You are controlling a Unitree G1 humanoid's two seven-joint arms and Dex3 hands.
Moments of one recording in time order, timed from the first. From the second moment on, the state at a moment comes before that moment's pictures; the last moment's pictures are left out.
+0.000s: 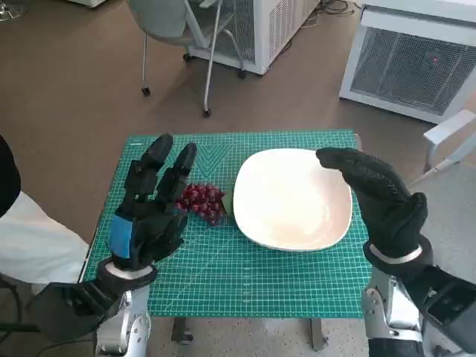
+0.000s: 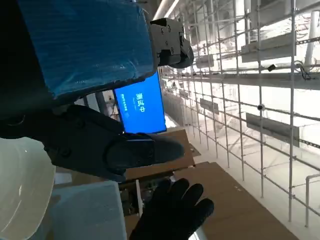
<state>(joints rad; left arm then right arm) -0.29 0.11 0.13 0.01 -0.37 -0.38 -0.41 -0.57 -0.10 -0.12 0.37 0.43 -0.73 0.63</state>
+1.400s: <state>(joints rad) -0.30 0.12 0.13 0.01 -0.37 -0.37 -0.42 -0.56 -0.11 -0.12 0.37 0.43 -0.71 0.63</state>
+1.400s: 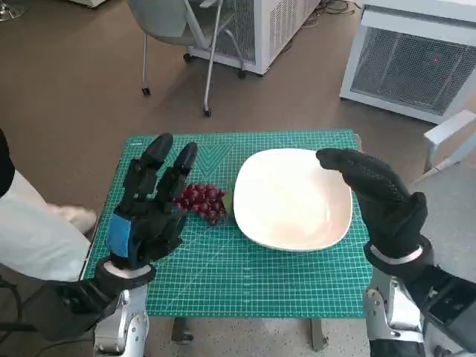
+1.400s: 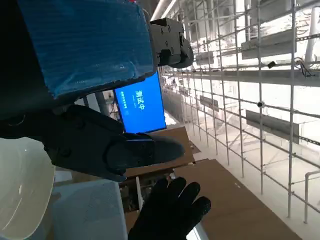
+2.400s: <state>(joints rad) -0.32 0.47 0.14 -0.20 0.42 -0.13 -0.30 -0.57 -0.11 -0.12 0.37 0.42 -0.71 0.62</state>
